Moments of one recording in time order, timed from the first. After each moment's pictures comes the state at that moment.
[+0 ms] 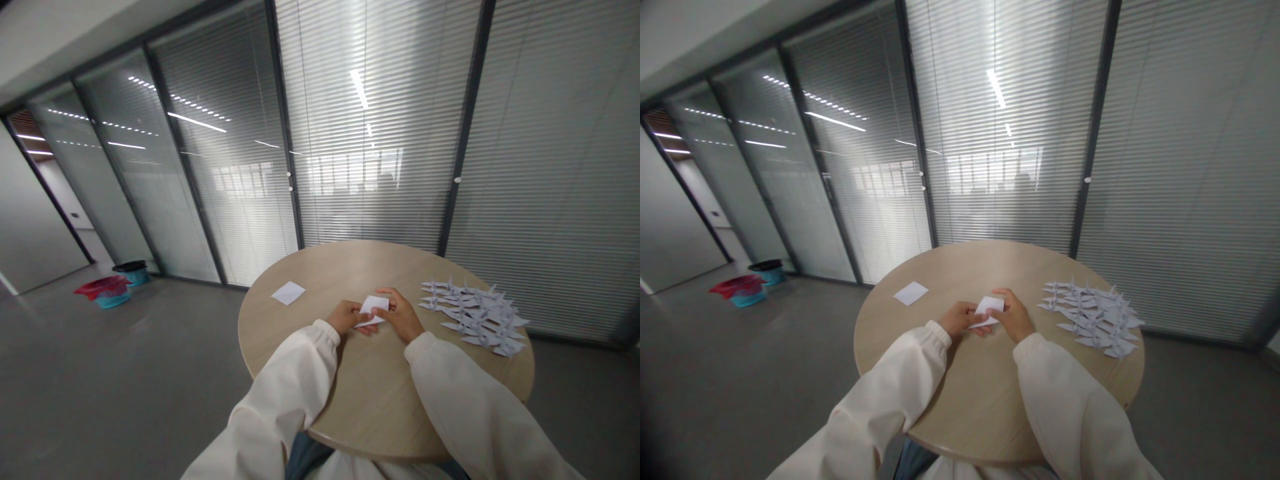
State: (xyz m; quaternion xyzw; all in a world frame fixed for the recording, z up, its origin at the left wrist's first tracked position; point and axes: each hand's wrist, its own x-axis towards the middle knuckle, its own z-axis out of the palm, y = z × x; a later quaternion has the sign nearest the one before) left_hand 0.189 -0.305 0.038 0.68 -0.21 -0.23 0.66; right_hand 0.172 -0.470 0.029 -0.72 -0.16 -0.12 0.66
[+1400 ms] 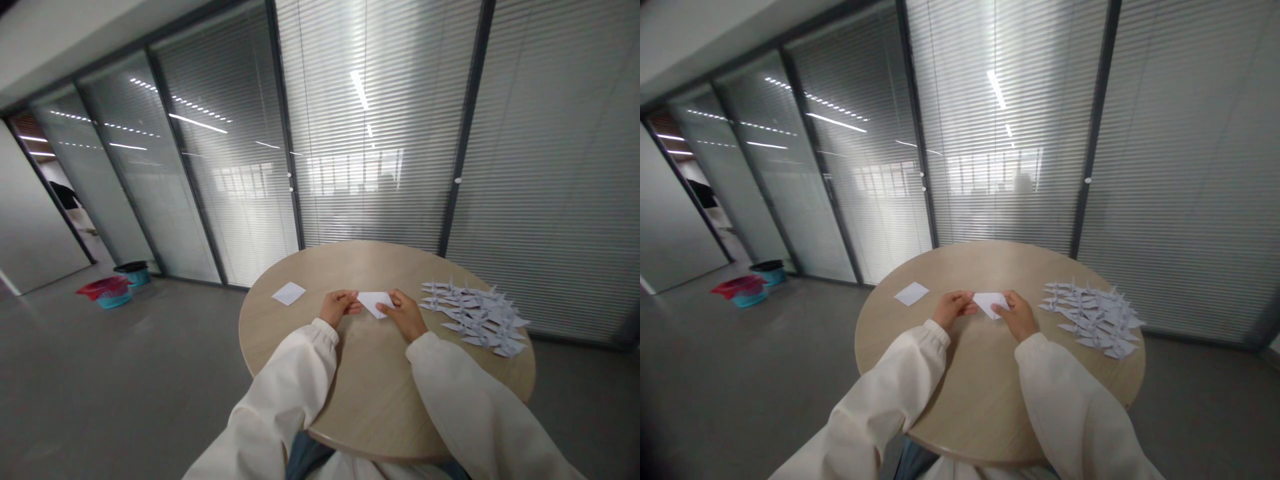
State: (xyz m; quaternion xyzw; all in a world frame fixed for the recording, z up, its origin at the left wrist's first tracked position) left_hand 0.198 -0.299 0.048 0.62 -0.09 -0.05 0.78; right_hand 0.173 -0.474 0.032 -0.70 -0.14 -0.14 0.68
